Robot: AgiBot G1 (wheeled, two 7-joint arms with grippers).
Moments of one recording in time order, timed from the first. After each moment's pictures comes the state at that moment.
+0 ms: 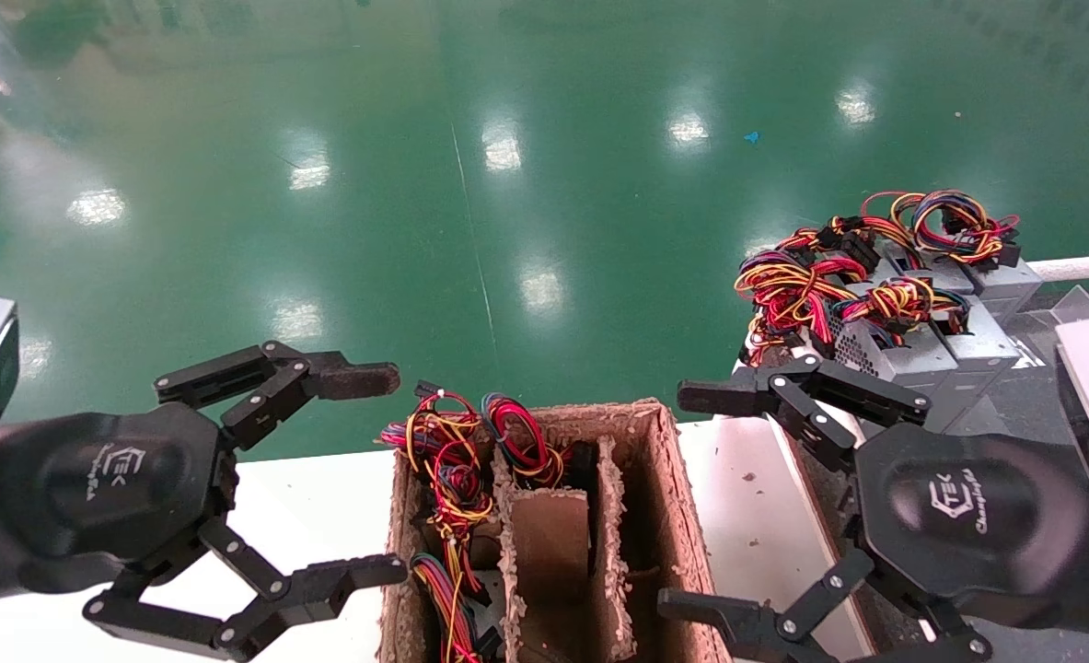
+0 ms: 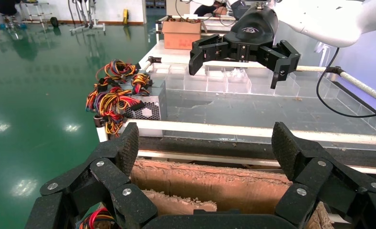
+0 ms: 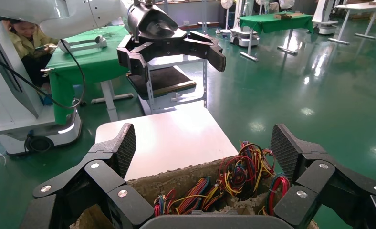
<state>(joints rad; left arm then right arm) -1.09 0.57 0.38 -1.25 0.66 1.45 -0.13 1.08 -0.61 -0.28 1.28 -0.73 -1.49 0.19</state>
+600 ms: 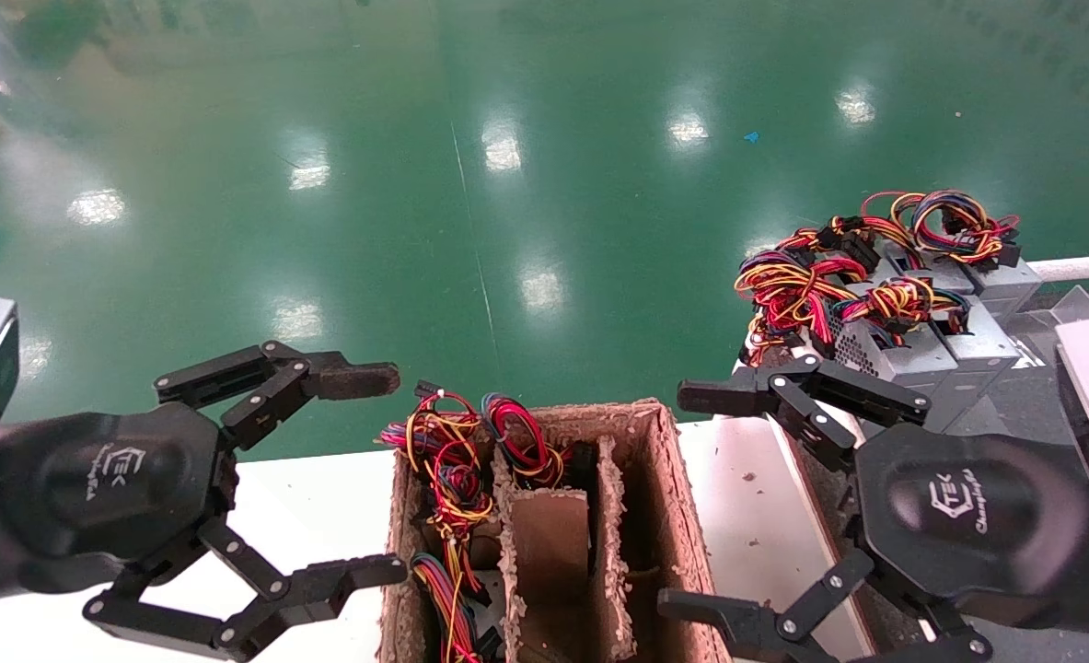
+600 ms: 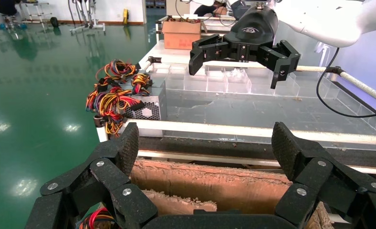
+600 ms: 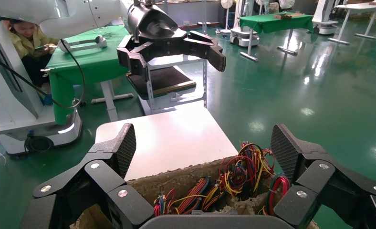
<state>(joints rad) -1.09 0.57 0.38 -1.25 0.66 1.45 -0.13 1.08 -0.61 -0.28 1.28 -0.73 -1.49 0.19</state>
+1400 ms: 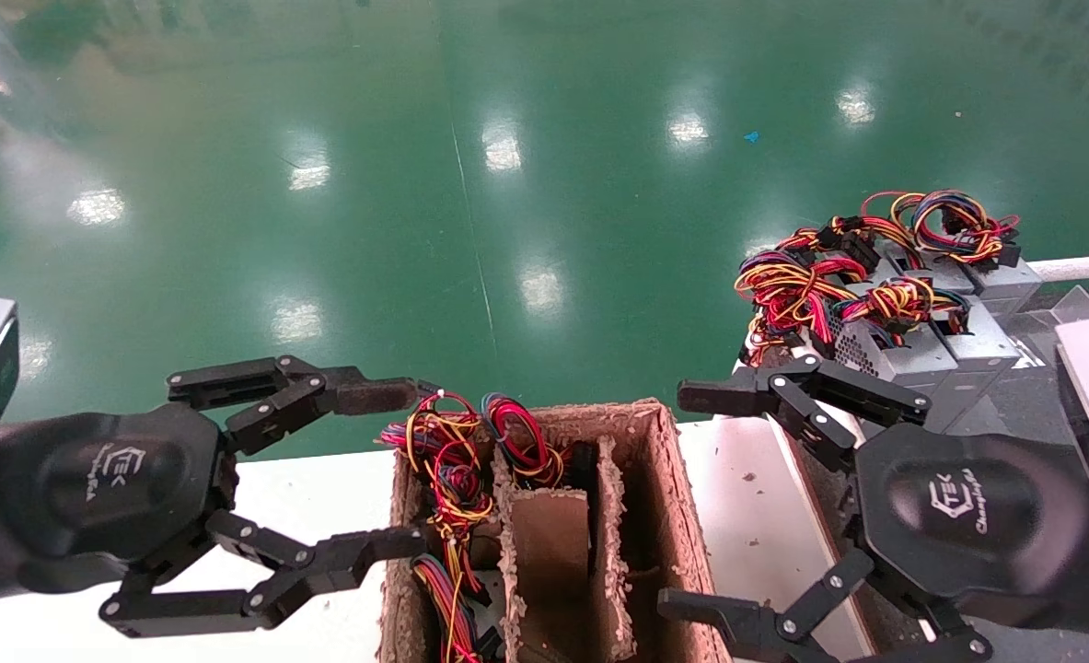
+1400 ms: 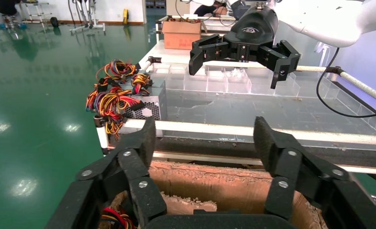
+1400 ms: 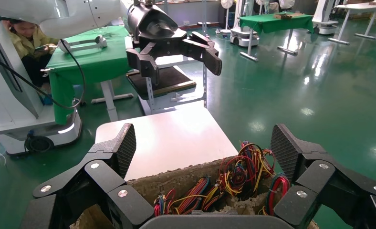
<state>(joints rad) -1.09 0.57 0.38 -1.25 0.66 1.45 -0.13 1.08 -0.61 -0.28 1.28 -0.73 -1.49 0.19</state>
